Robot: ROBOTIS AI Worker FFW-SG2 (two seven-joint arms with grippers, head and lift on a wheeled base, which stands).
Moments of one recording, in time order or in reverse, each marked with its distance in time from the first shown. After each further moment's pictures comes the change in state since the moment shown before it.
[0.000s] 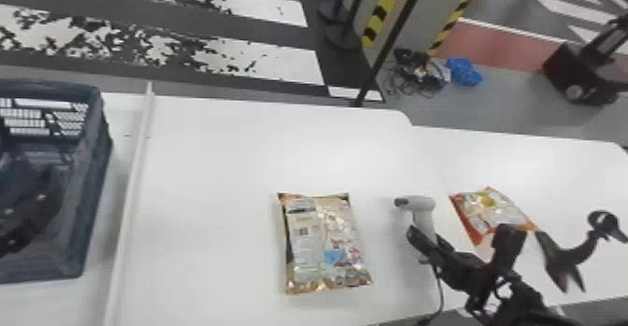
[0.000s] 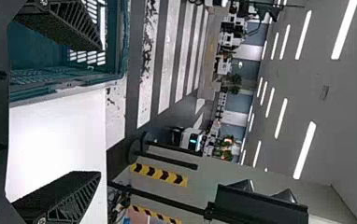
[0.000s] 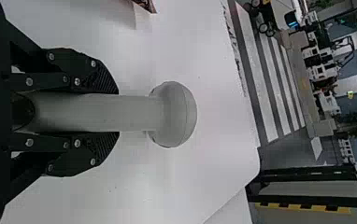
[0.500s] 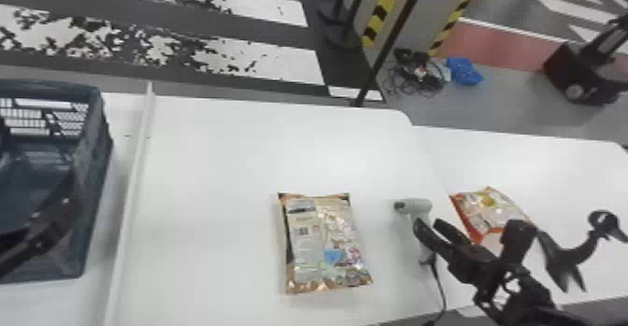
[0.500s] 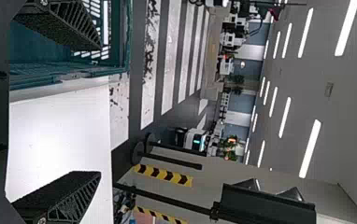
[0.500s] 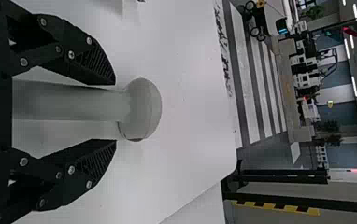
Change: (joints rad) left arm -0.003 -0.014 -0.057 -0.005 -0.066 0.007 0.027; right arm 0.000 -0.043 0.008 0.038 -0.010 -0.126 0.002
